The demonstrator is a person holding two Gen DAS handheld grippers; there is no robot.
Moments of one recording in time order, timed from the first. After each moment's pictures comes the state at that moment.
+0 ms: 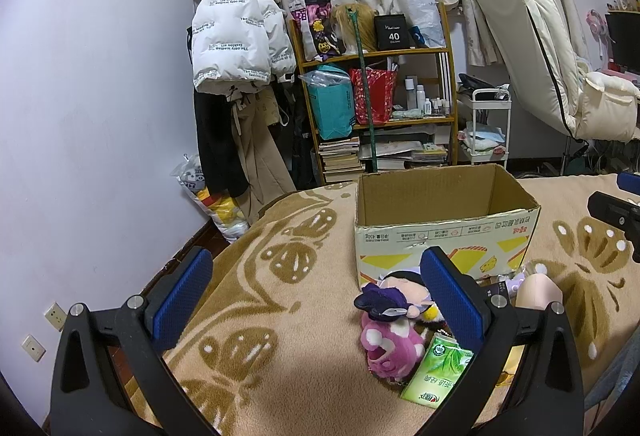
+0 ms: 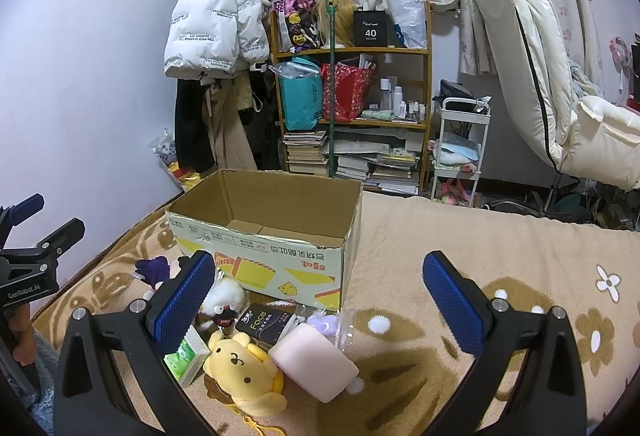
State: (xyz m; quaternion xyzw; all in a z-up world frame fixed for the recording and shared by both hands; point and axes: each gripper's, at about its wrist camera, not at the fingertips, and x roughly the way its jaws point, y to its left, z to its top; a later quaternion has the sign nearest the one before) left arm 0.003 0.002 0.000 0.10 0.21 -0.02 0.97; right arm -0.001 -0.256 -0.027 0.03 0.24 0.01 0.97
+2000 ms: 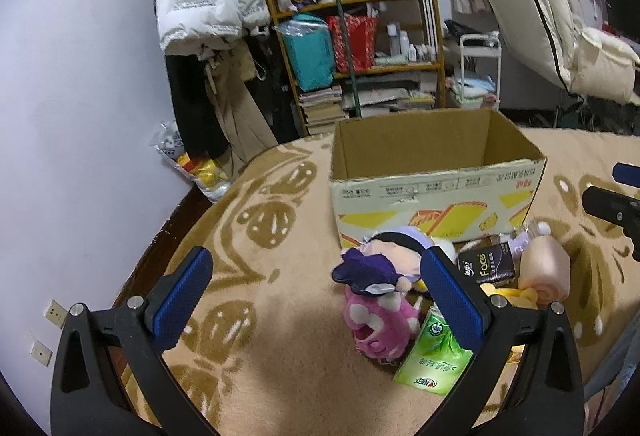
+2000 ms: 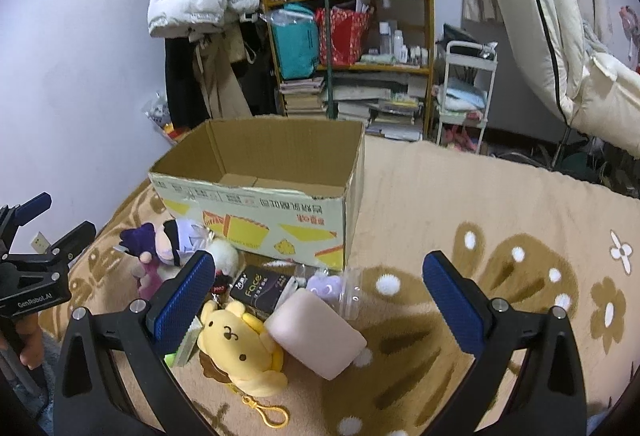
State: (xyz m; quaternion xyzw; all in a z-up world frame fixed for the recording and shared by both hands) left arm 0.040 -0.019 -0.037 0.13 0.31 -0.04 0.94; right arm 0.025 -0.260 -0.057 0.05 0.34 0.01 0.94
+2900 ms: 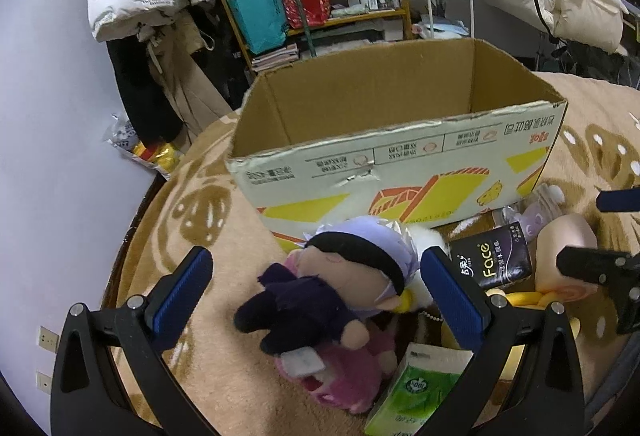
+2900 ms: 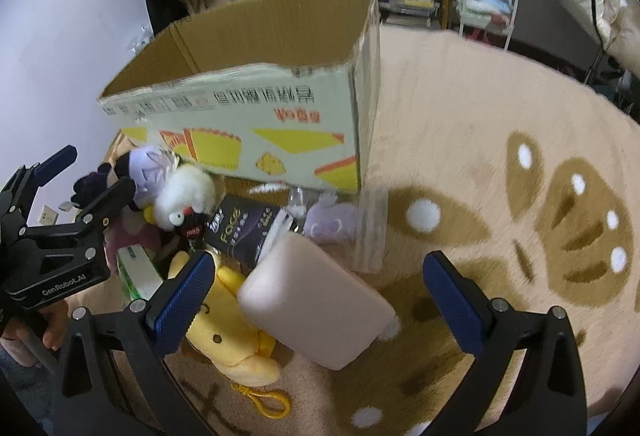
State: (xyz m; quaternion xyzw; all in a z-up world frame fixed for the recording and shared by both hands) left arm 0.112 -0.073 -0.098 0.17 0.37 -0.09 0.91; right arm 0.080 -0.266 -0.134 0.09 0.50 0.04 0.86
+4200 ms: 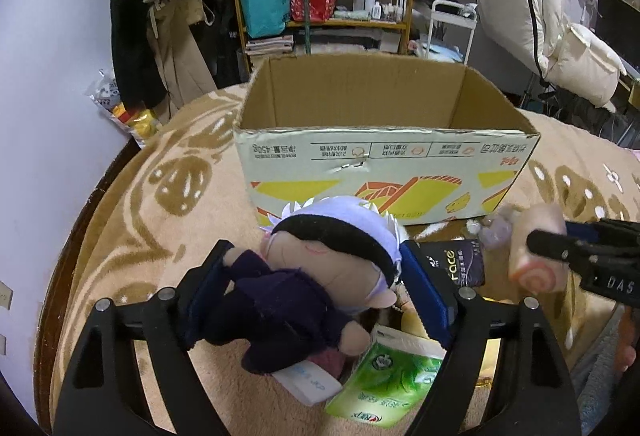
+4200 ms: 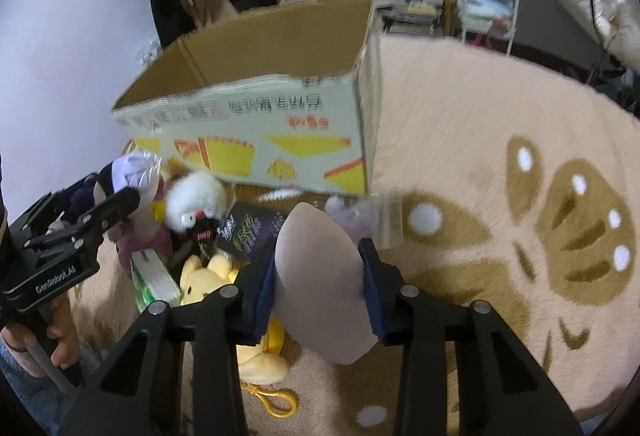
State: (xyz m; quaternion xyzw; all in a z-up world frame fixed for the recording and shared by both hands) left arm 0.099 -0.048 -0.089 0.07 0.39 -0.12 0.91; right arm 0.066 -0.265 -0.118 0.11 0.46 0.05 0.88
